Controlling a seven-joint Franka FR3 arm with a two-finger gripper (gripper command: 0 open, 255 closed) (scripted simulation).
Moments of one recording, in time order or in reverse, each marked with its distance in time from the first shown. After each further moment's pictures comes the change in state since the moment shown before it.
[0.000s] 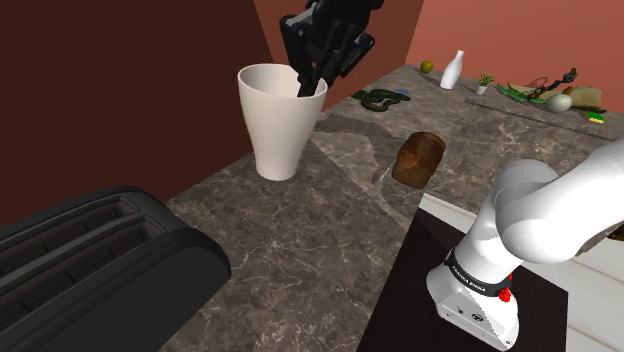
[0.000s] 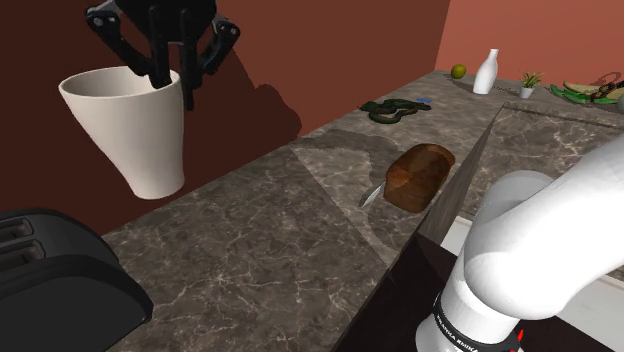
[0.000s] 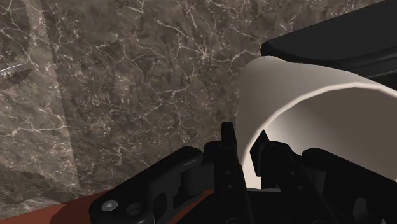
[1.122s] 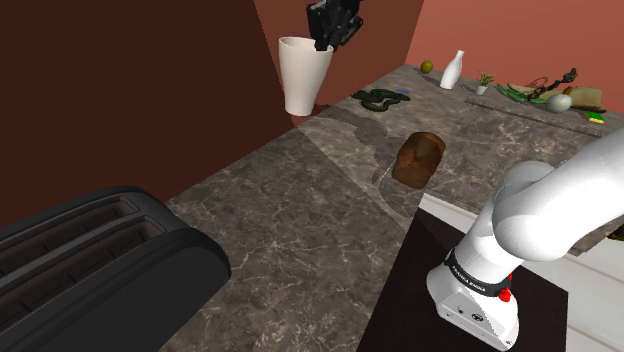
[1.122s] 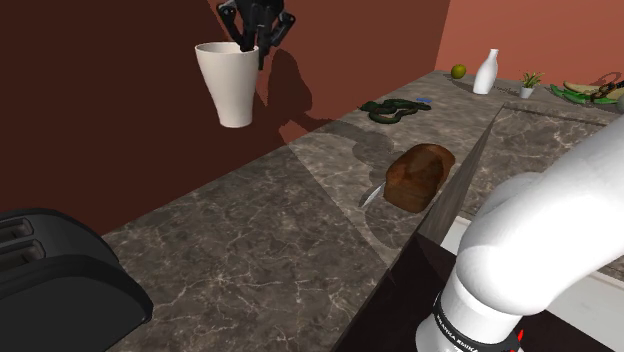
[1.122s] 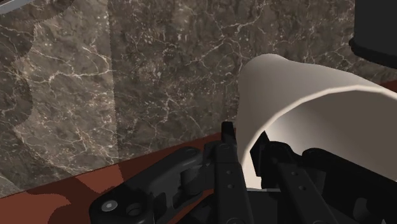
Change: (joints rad) arm -0.108 0.127 -0.311 0.031 -0.084 0.059 -0.389
